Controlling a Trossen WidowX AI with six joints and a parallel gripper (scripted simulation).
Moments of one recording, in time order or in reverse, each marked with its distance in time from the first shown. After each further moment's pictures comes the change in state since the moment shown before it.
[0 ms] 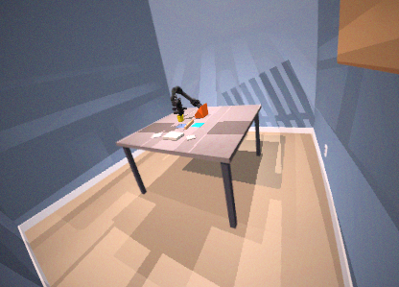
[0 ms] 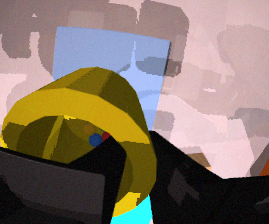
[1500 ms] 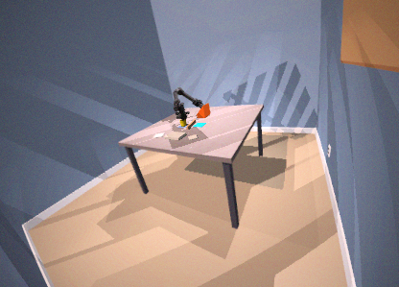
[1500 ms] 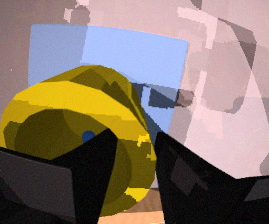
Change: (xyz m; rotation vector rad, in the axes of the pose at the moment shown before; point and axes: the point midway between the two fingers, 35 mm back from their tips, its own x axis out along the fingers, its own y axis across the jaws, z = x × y) arm 0.054 0.001 0.002 0.012 0.005 0.001
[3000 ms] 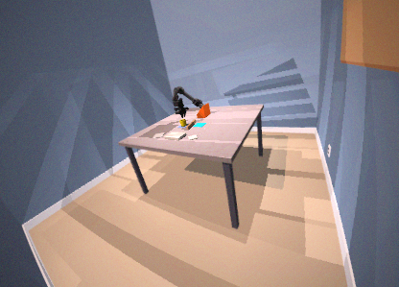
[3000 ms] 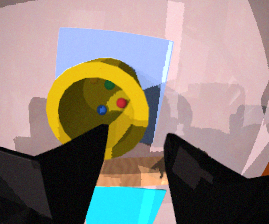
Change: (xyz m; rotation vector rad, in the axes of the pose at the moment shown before) arm -0.053 0.002 -0.001 0.001 0.004 0.003
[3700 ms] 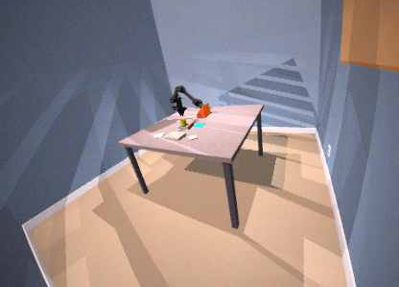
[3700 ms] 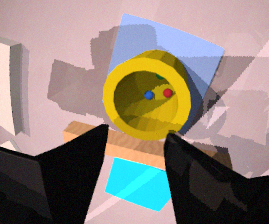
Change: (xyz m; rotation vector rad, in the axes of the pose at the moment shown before) arm -0.024 0.015 0.007 -0.133 0.166 0.249
